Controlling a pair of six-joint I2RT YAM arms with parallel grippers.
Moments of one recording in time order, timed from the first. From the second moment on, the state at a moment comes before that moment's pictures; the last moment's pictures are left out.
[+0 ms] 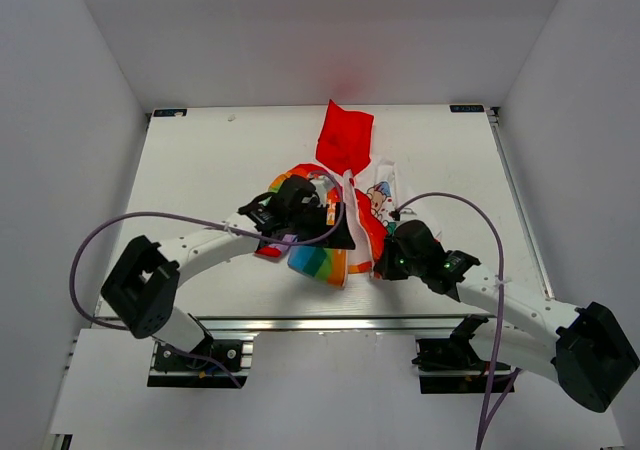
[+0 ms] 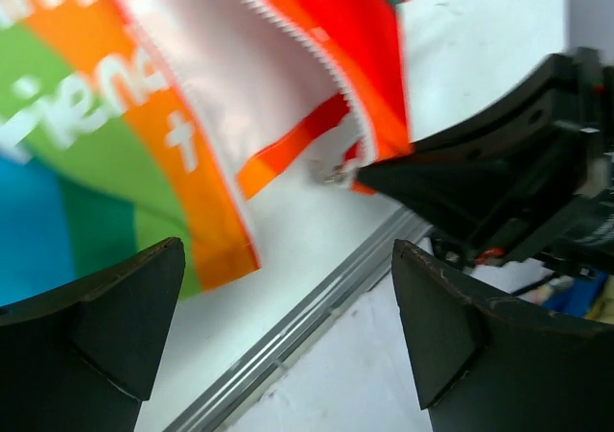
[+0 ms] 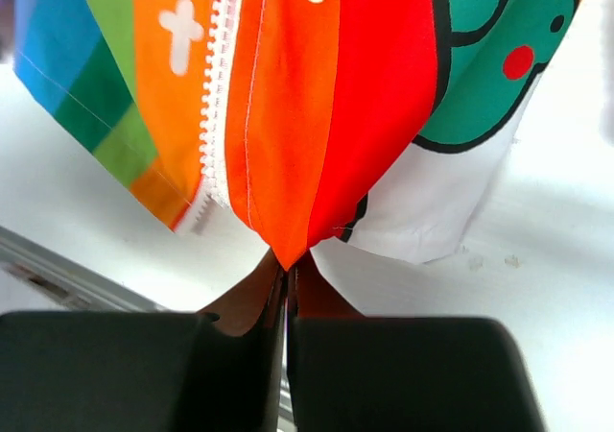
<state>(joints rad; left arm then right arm) -0.77 1.53 0.99 -0.20 0.34 -0.60 0.75 1.02 0.49 -0.26 0.01 0.59</state>
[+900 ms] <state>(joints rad) -1.03 1.88 1.24 -0.67 -0.19 -0.66 0.75 0.99 0.48 -0.36 0.05 0.57</state>
